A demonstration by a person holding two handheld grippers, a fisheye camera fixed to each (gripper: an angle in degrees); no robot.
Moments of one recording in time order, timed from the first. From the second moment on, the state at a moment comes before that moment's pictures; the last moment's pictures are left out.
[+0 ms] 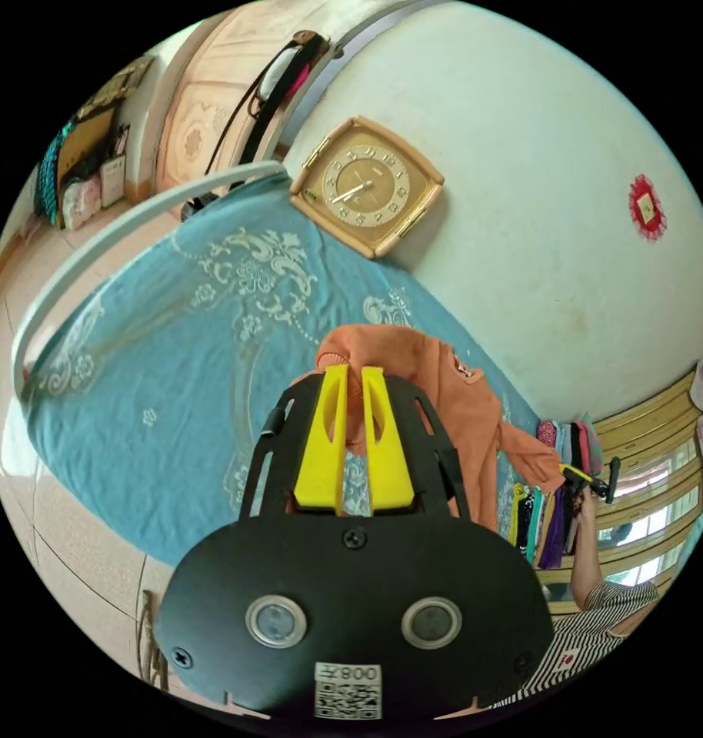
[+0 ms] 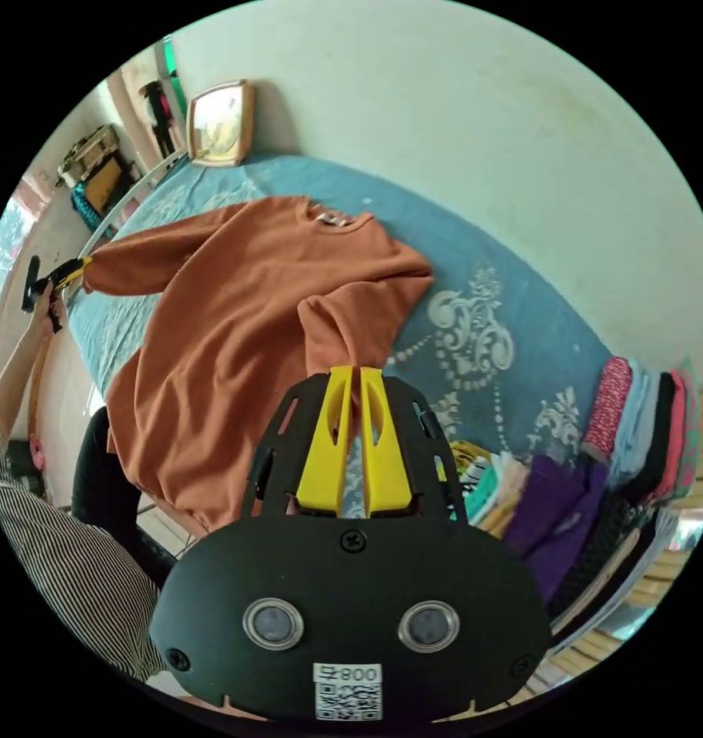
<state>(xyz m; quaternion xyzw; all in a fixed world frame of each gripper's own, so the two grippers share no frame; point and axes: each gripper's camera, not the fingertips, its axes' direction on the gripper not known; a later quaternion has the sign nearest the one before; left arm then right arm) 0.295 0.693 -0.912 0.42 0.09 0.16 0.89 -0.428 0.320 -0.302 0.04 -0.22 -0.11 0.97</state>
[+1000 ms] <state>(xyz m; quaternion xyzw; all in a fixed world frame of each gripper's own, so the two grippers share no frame) 0.187 0.756 -0.702 0.09 0.07 0.27 0.96 -0.284 0.555 -0.055 -0.20 -0.48 0.11 0.85</state>
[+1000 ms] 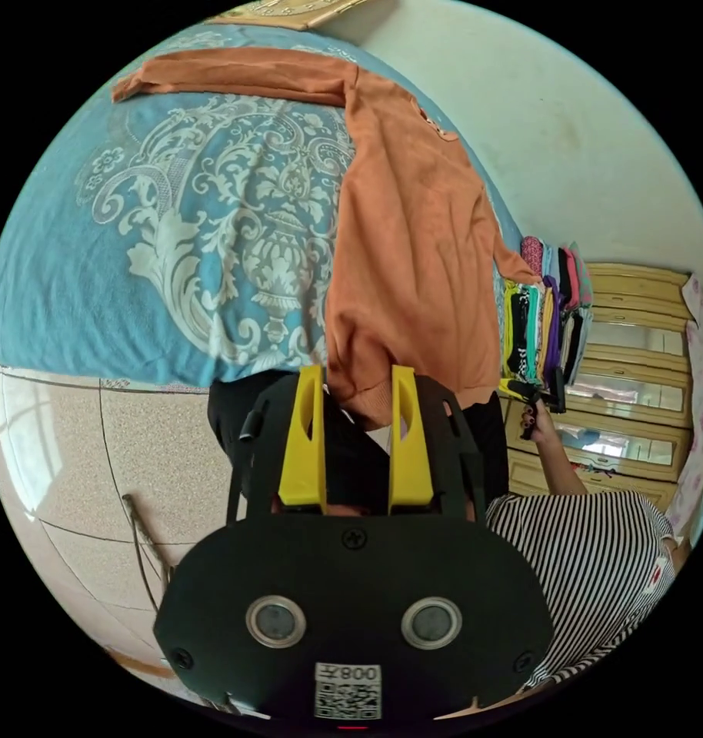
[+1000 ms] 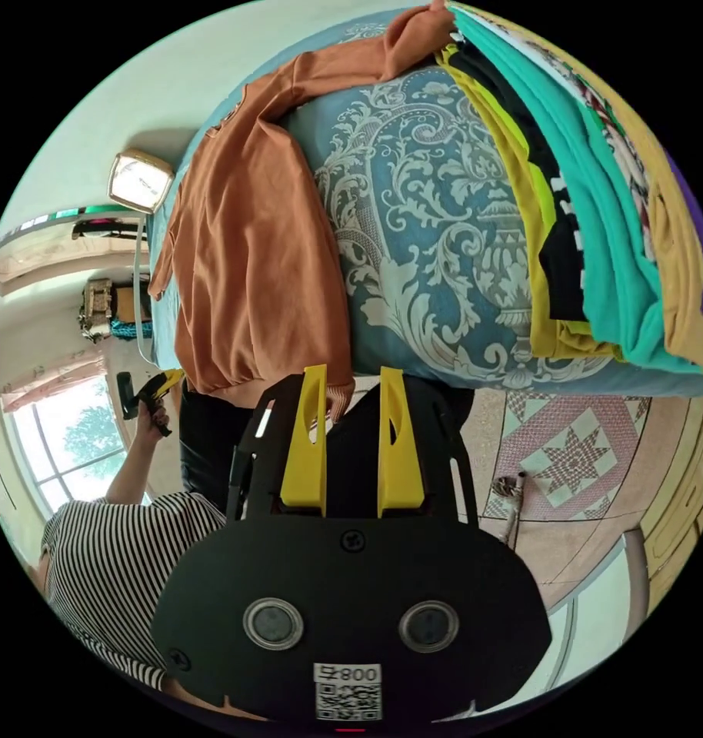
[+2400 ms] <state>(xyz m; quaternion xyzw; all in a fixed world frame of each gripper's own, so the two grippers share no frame) 0.154 0.622 -0.717 0.20 0.20 0.23 0.93 -0.254 0.504 -0.049 -0.13 -0.49 0.06 0.86</state>
